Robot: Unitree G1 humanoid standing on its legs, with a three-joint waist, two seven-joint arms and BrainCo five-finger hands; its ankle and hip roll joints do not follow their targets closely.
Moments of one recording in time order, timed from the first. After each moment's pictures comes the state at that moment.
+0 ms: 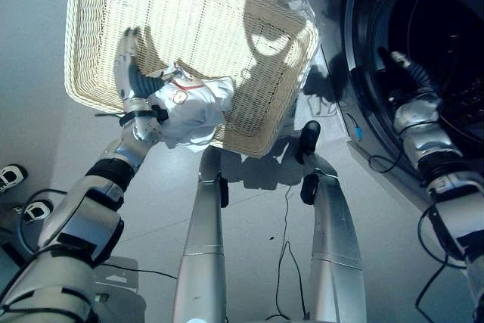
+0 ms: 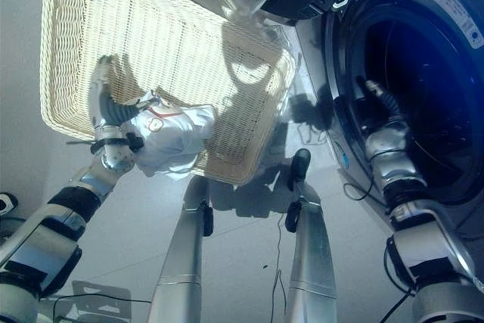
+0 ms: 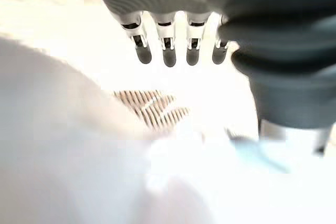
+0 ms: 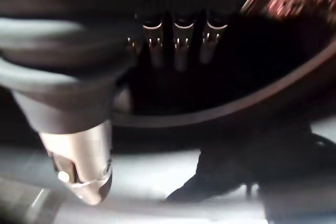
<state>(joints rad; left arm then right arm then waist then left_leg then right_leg) -0.90 0.64 -0.45 0.89 0.02 -0.38 0.93 -0.89 -0.65 0.33 0.76 0.28 -0.25 -0.77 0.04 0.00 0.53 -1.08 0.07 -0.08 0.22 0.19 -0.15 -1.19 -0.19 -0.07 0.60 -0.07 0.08</state>
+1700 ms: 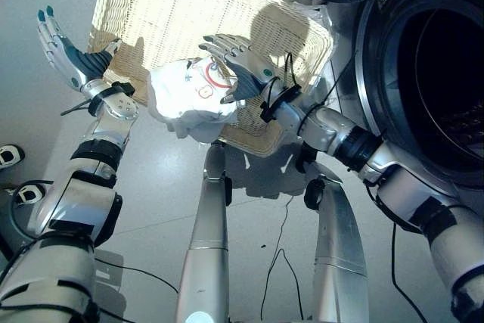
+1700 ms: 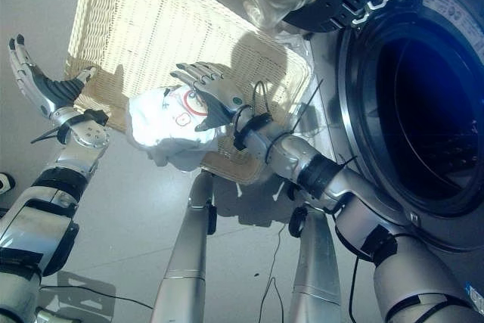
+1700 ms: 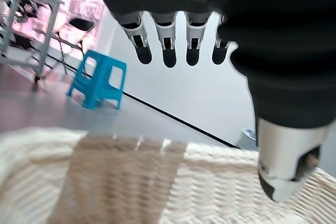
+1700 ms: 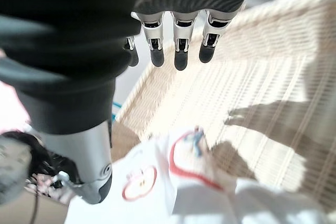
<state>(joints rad) -1.10 0.69 -0.38 1.05 -0.06 -0.20 1.03 -1.27 -0.38 0.92 0.59 -0.36 -0.11 -0.36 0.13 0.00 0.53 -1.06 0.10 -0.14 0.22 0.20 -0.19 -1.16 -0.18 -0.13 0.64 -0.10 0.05</state>
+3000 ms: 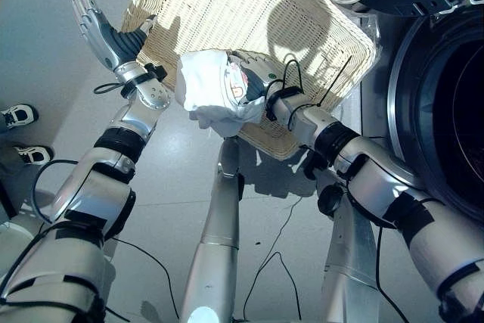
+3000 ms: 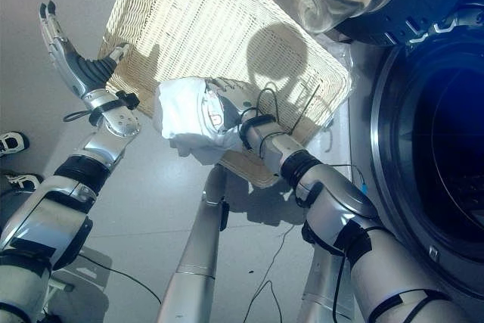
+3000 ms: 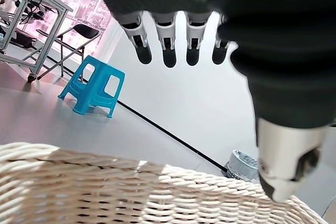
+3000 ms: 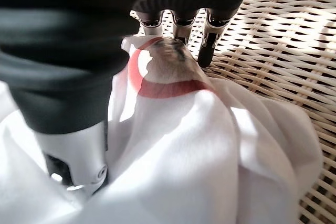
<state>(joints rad) -1.15 0.63 -0.49 0.89 -0.05 -0.22 1.14 -1.34 -0.24 0.89 0.98 -0.44 -0.03 -0.29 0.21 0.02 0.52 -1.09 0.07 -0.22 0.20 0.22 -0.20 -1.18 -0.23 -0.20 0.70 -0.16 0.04</state>
